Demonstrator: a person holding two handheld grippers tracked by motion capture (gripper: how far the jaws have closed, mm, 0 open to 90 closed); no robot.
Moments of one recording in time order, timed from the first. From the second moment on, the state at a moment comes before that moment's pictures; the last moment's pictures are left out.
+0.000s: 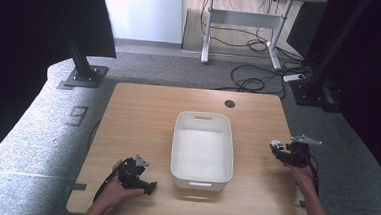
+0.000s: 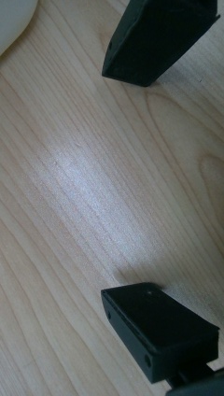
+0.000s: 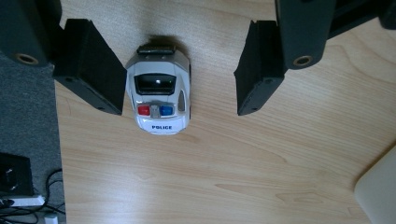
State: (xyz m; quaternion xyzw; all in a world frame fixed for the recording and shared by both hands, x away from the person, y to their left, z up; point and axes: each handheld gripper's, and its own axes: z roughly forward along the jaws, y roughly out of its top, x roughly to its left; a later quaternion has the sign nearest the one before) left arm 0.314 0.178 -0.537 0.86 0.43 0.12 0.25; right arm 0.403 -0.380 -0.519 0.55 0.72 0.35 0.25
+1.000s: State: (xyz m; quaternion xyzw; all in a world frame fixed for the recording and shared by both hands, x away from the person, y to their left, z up) left arm 0.315 0.178 -0.537 0.86 0.43 0.12 0.25; right arm 0.425 -0.387 -0.530 0.57 0.71 0.34 0.24
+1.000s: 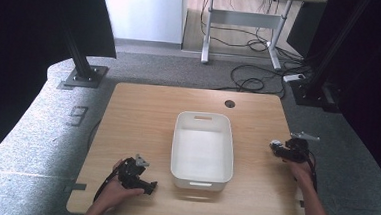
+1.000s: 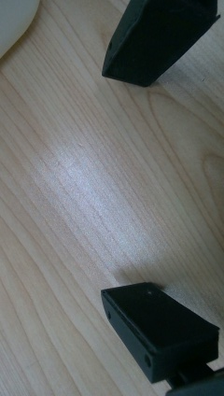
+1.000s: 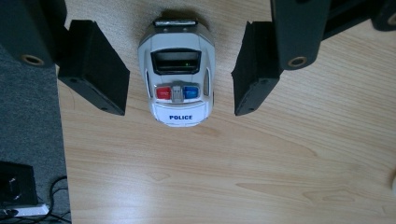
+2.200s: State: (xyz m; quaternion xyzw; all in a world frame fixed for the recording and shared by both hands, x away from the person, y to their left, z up) left arm 0.315 0.178 -0.537 0.86 0.42 0.12 0.25; right arm 0.437 -0.378 -0.539 0.58 0.71 0.31 0.25
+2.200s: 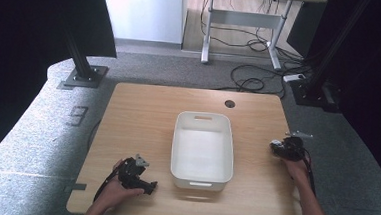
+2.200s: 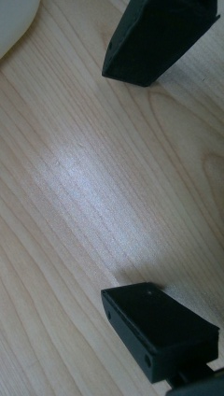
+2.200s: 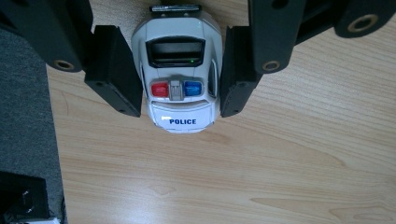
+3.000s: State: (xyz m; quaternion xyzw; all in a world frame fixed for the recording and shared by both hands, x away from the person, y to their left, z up) left arm 0.315 0.178 -0.537 0.86 0.42 0.12 0.25; right arm 0.429 -0.379 -0.533 0.59 0.70 0.32 0.23
